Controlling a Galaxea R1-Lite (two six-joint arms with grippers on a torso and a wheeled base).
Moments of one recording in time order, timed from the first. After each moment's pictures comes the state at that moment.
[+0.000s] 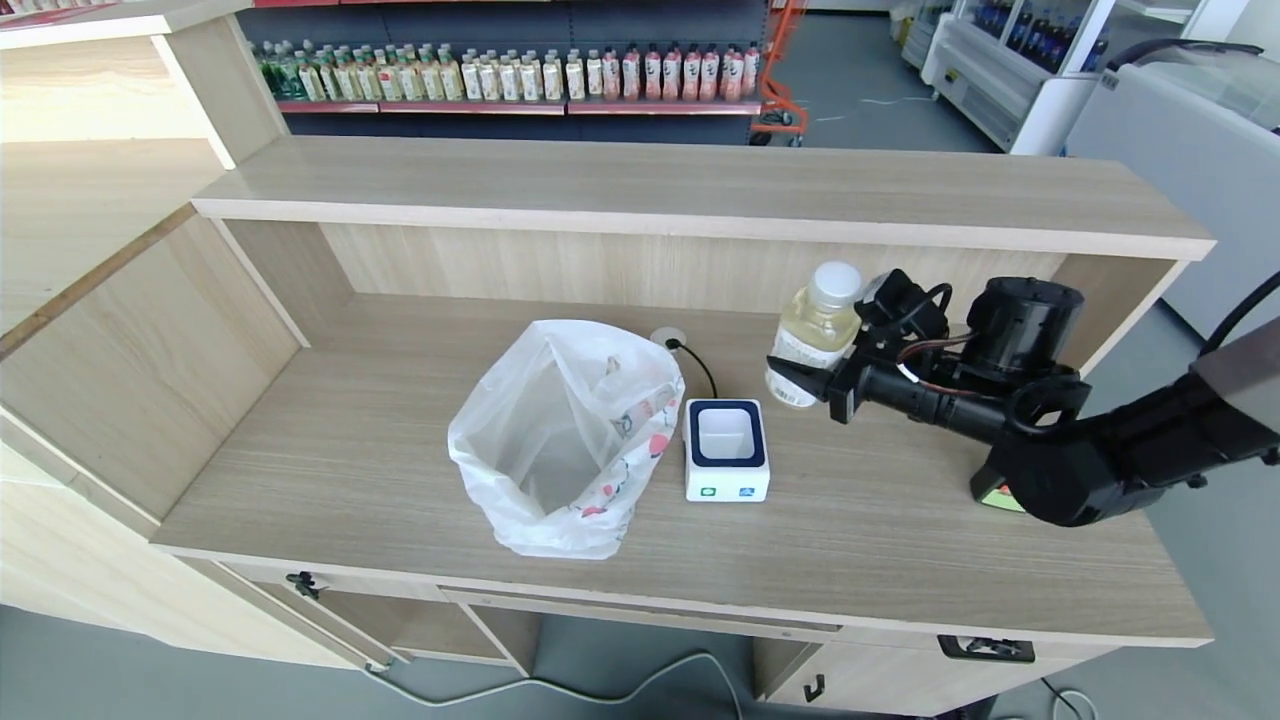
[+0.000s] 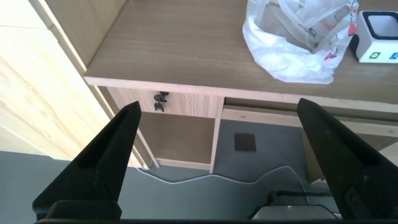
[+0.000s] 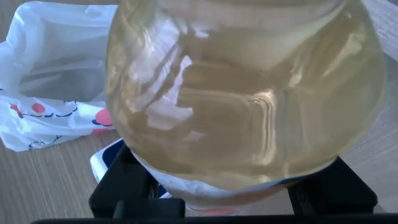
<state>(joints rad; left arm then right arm) 0.00 0.00 0.00 0.00 0.00 0.00 0.28 2.03 -1.00 -1.07 0.53 -0.47</state>
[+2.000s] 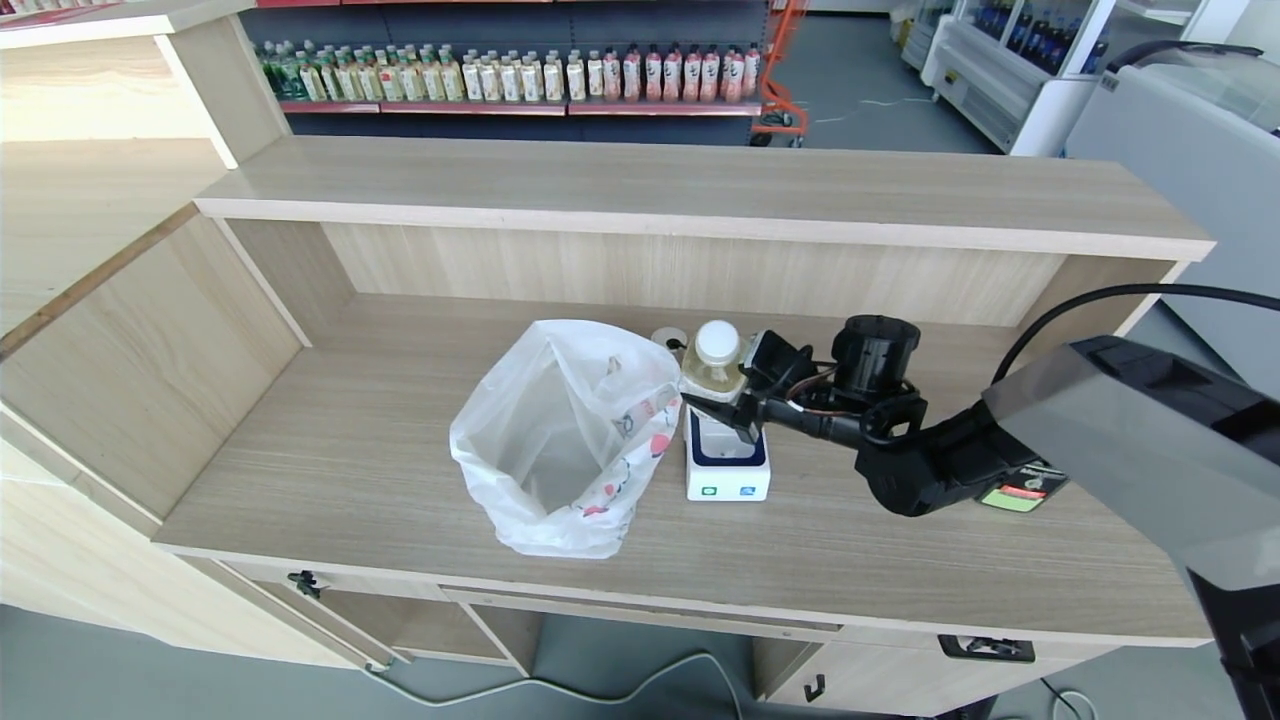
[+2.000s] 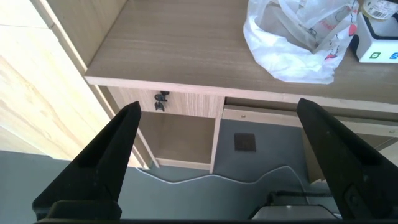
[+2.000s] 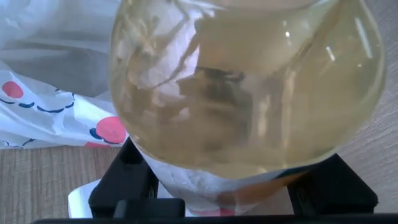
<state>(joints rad) 0.00 0.00 0.00 0.00 0.00 0.00 0.37 2.36 -1.33 -1.03 0.61 -0.70</state>
